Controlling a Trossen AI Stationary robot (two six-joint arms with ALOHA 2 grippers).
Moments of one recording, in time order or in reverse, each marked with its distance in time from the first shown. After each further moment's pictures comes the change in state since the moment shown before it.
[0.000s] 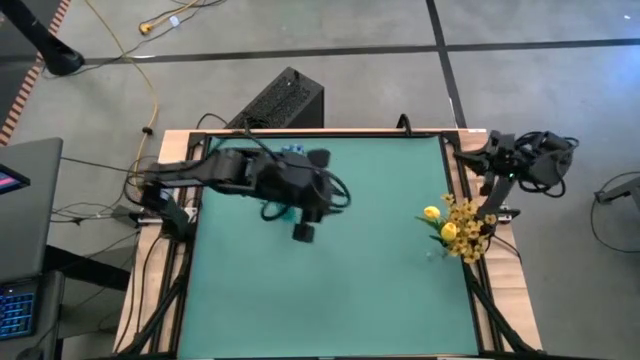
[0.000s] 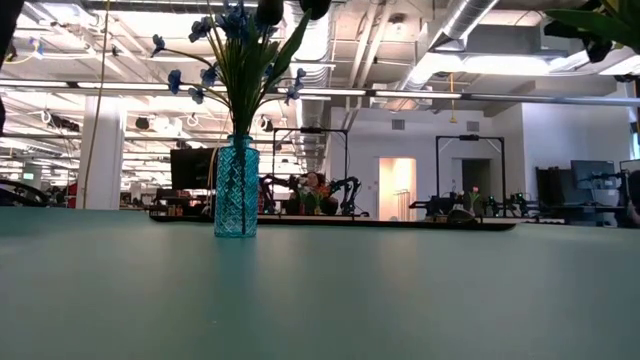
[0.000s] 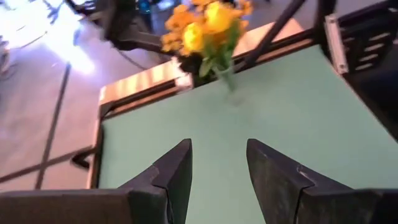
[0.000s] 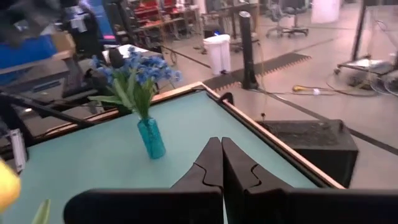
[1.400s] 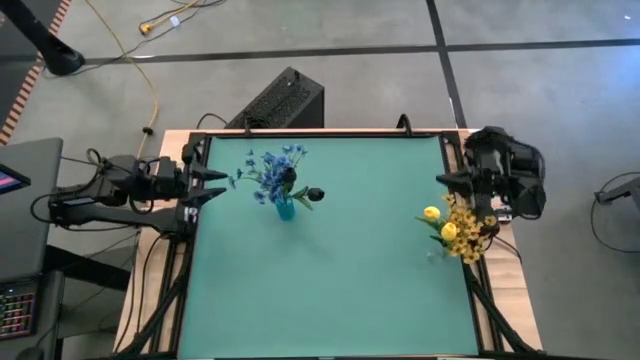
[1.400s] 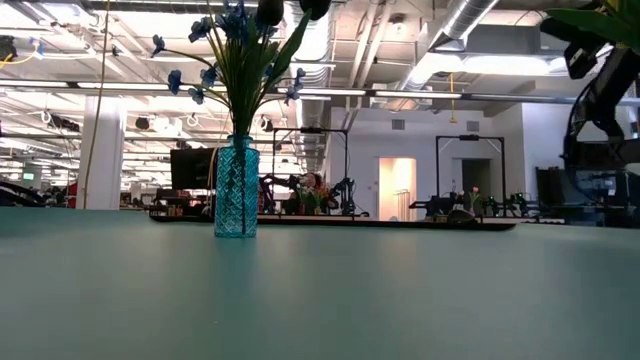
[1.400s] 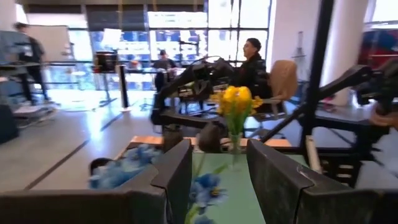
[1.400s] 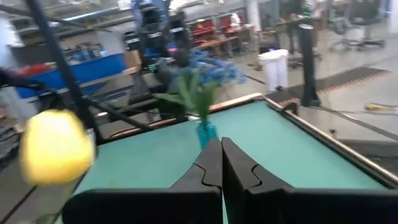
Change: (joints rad) left arm 0.130 -1.408 -1.485 0.716 0.060 -0.279; right arm 0.517 -0.045 -0.216 -0.114 0.317 0.363
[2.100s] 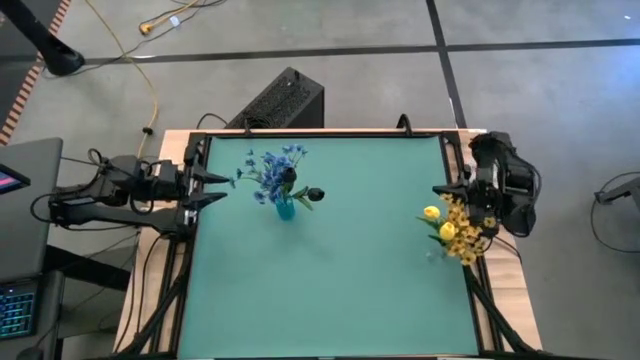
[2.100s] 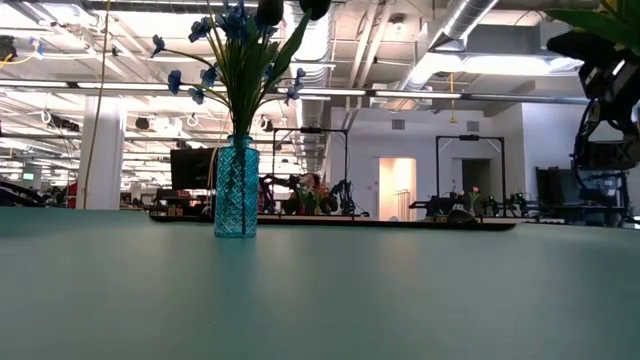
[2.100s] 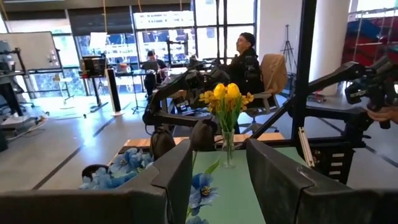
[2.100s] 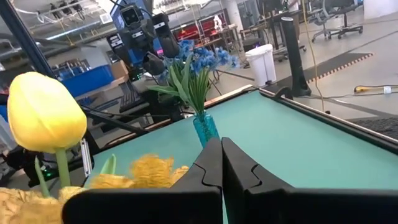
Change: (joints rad) left arm 0.000 0.010 0.000 0.003 0.058 0.048; right arm -0.074 0.001 -0.174 0.121 0.007 0.155
